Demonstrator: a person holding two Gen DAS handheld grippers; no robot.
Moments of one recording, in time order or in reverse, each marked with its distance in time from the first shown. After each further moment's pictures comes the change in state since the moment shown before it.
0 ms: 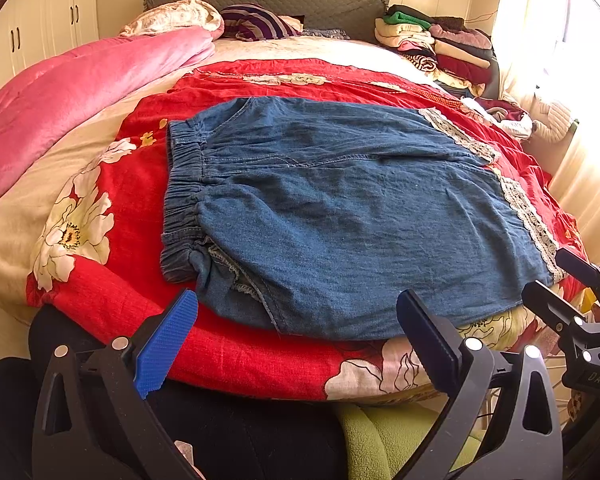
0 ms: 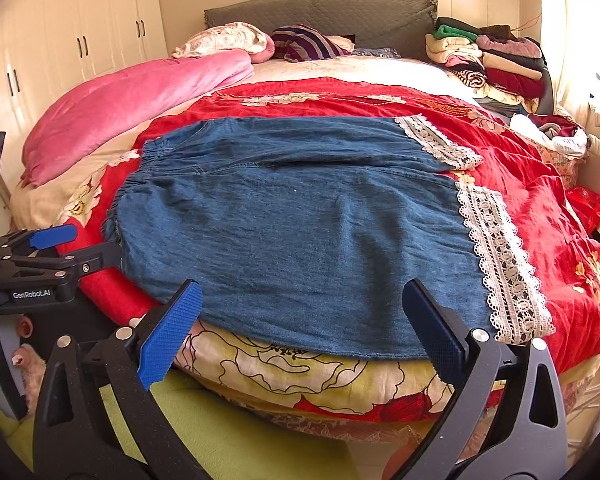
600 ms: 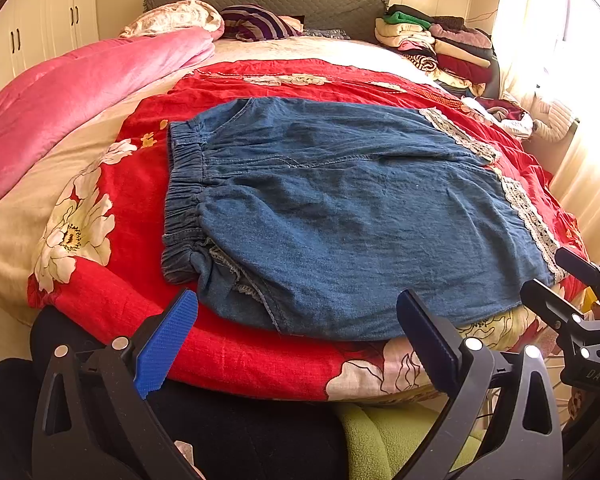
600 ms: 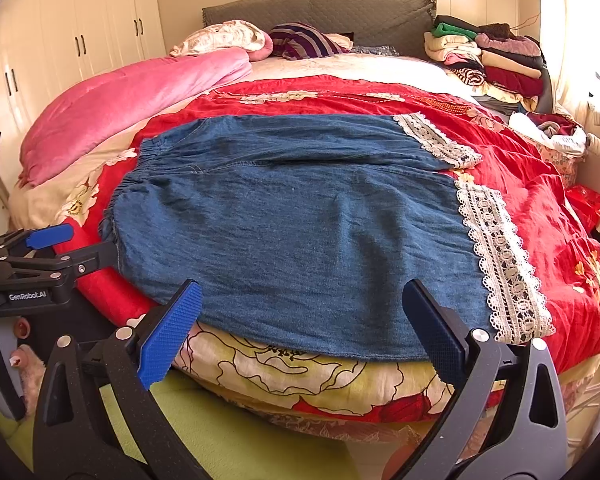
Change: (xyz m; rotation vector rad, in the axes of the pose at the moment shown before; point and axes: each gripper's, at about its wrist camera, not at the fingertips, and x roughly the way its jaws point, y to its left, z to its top) left arm 0.000 -0.001 0.000 0.000 -0.001 0.001; right arm 0.002 0.000 0.000 0.003 0.006 -0.004
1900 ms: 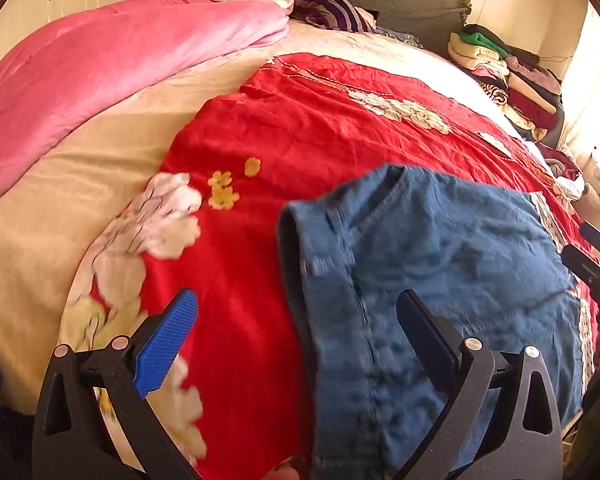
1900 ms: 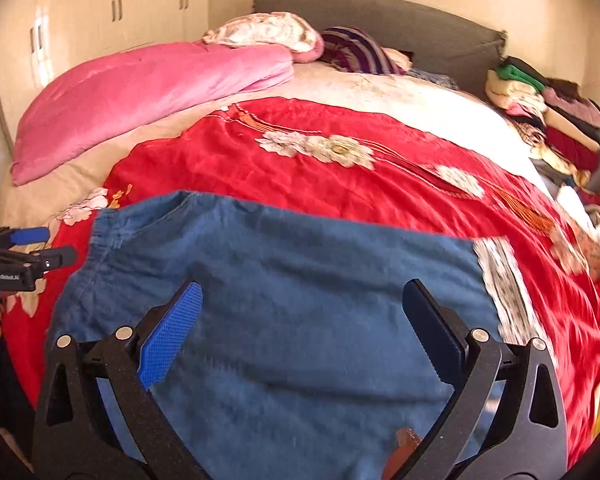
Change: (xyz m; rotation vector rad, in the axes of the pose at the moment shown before) left arm 0.108 0.145 0.139 -0.187 0.074 0.093; right arm 0.158 0.035 0.185 -0.234 0.019 0.074
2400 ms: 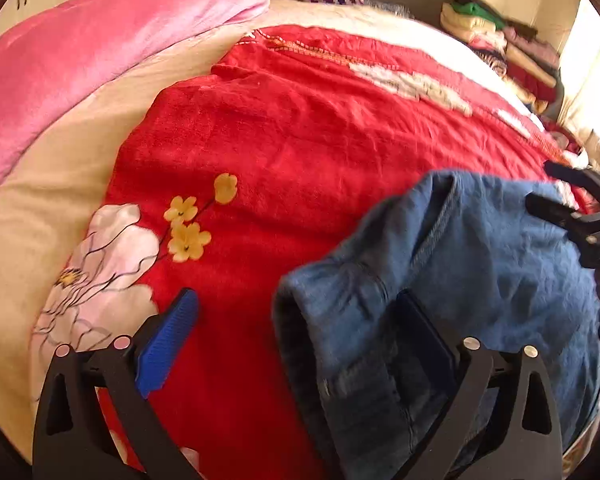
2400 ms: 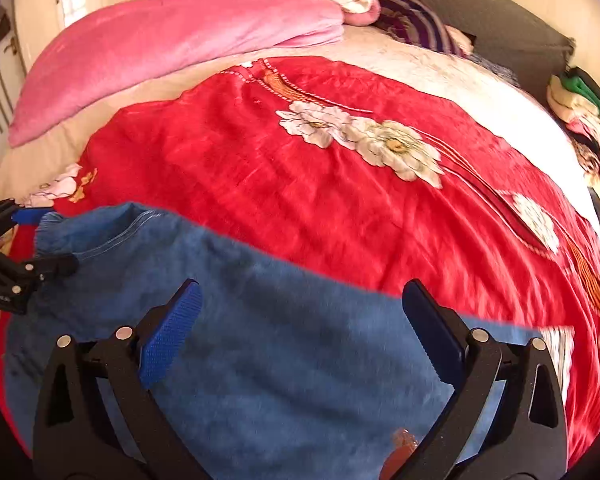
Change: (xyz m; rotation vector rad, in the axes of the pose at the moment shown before) left arm 0.076 0.003 0.037 0.051 0.057 -0.063; right arm 0.123 0.001 0.057 -0.151 0.160 0.117
